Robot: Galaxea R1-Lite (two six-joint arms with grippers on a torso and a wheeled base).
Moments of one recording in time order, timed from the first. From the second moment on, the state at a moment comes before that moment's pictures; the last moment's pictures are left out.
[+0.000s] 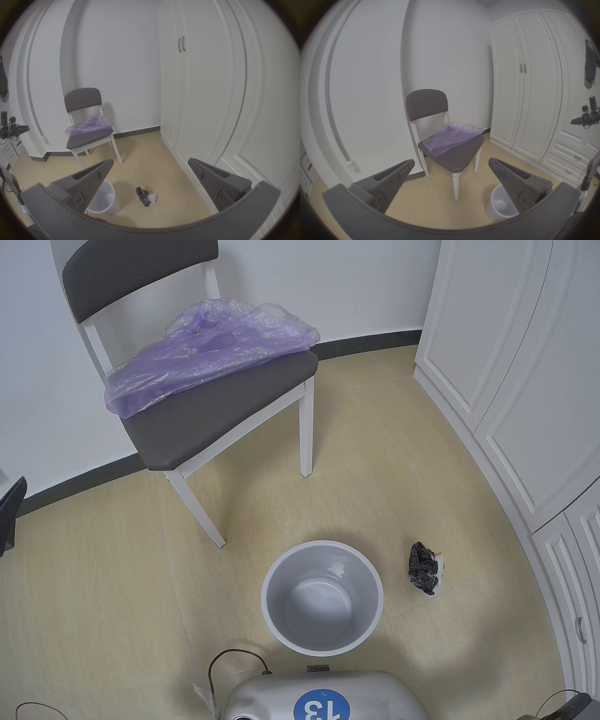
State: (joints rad) left arm -0.02 0.74 -0.59 -0.28 -0.12 0.15; right arm 0.00 0.62 -0.64 -0.04 0.03 -0.01
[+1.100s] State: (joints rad) left arm -0.09 1.60 -1.19 -0.31 0.22 0.29; right arm 0.22 0.94 -0.59 -0.37 -0.21 0.25
